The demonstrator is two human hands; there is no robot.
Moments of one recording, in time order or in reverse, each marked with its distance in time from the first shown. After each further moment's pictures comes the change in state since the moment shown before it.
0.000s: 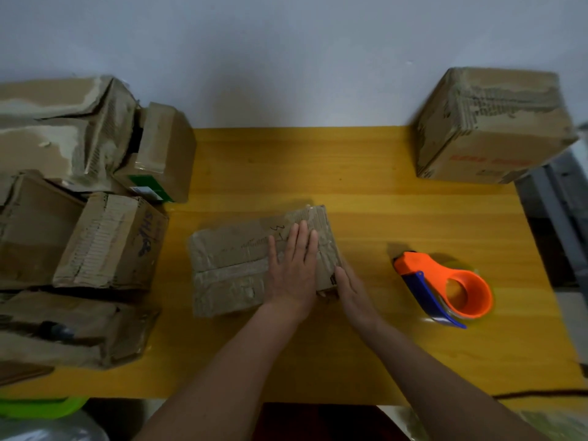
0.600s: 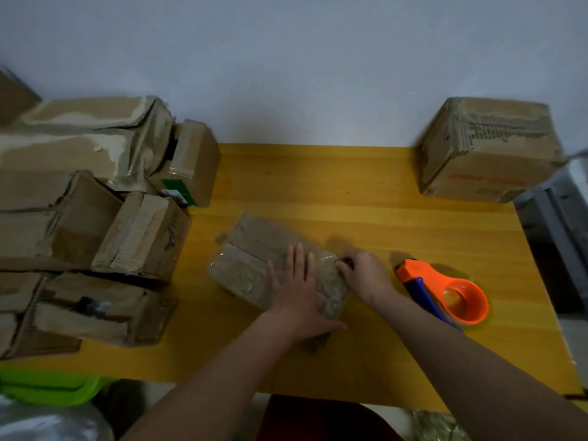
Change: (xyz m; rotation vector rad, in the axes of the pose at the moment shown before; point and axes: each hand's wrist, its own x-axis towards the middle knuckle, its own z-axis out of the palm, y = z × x) left_hand -0.045 0.002 -0.023 -0.050 -0.279 -0.009; right_hand 0.011 -0.061 -0.020 -0.872 0.069 0.001
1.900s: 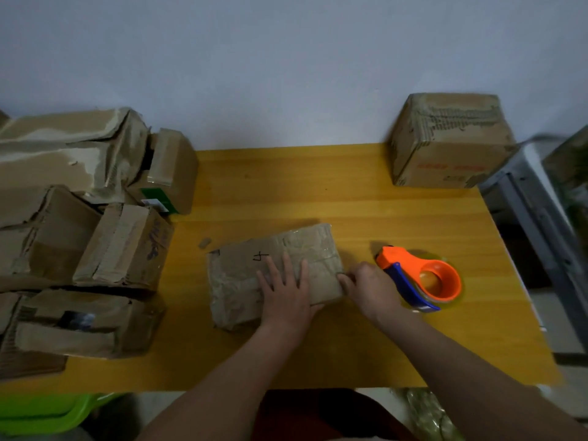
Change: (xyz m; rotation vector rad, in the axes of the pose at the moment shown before) left_hand -0.011 0.014 0.023 0.128 0.155 -0.036; right_hand -0.042 0.038 0.008 -0.176 0.092 0.073
